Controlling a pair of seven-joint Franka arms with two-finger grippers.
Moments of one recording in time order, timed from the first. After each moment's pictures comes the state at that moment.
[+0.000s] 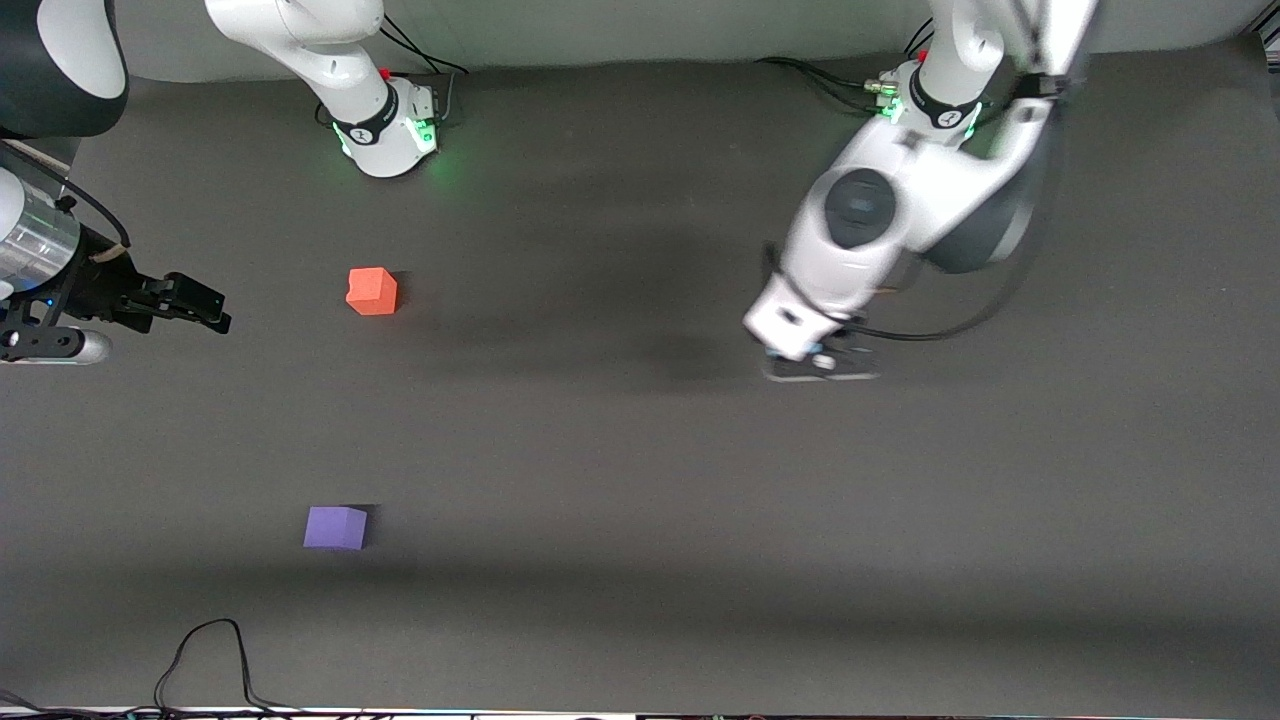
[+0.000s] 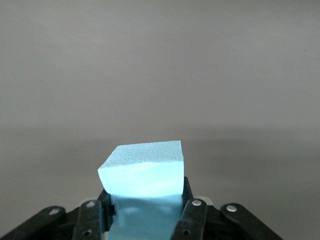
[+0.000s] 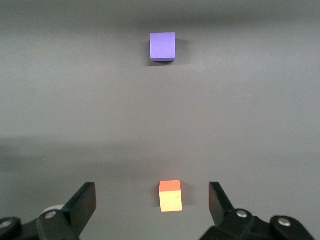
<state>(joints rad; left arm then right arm) -0.49 0.34 -0.19 -1.72 0.04 2.01 -0.73 -0.01 0.02 0.04 -1.66 0.01 1.67 0.09</state>
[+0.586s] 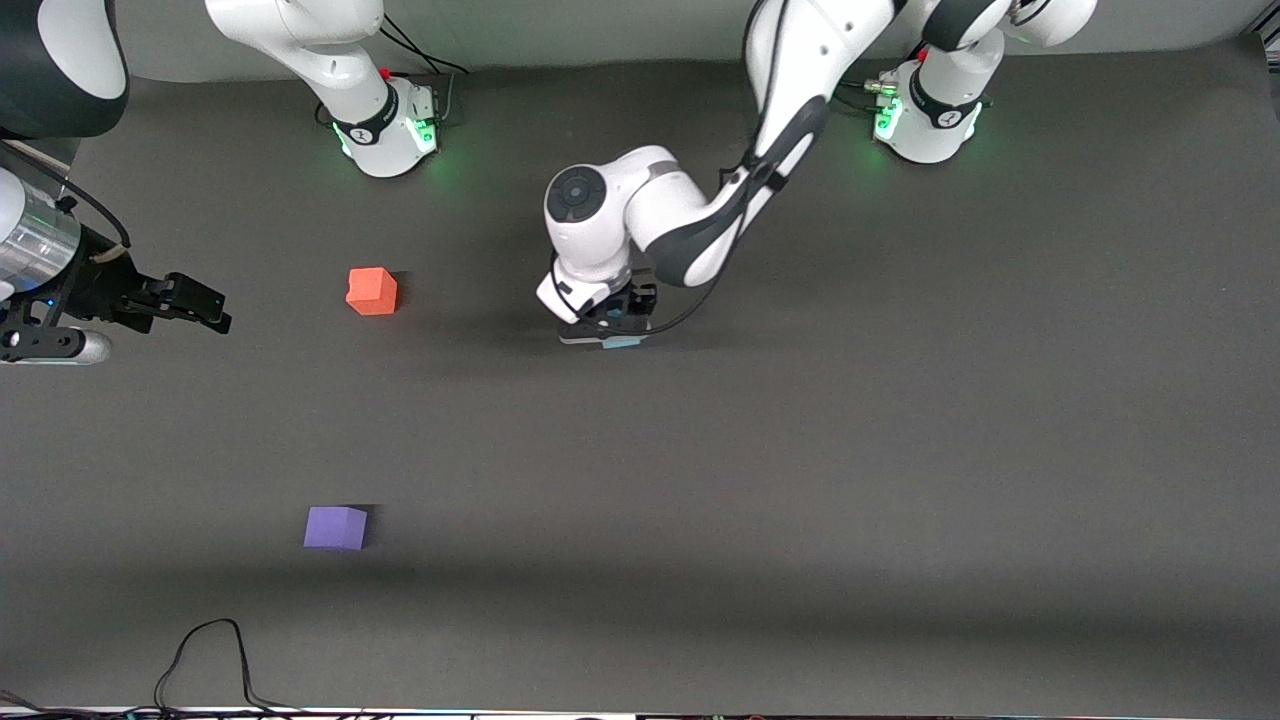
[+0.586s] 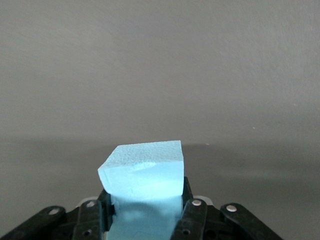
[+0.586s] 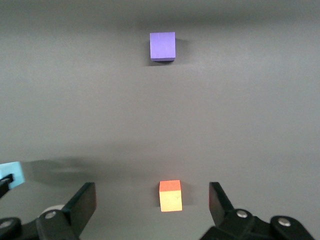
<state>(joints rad) -0.82 0.78 -0.18 -1.38 0.17 2.12 -1.09 -0.01 0.02 0.04 -1.66 0.01 1.67 0.09</state>
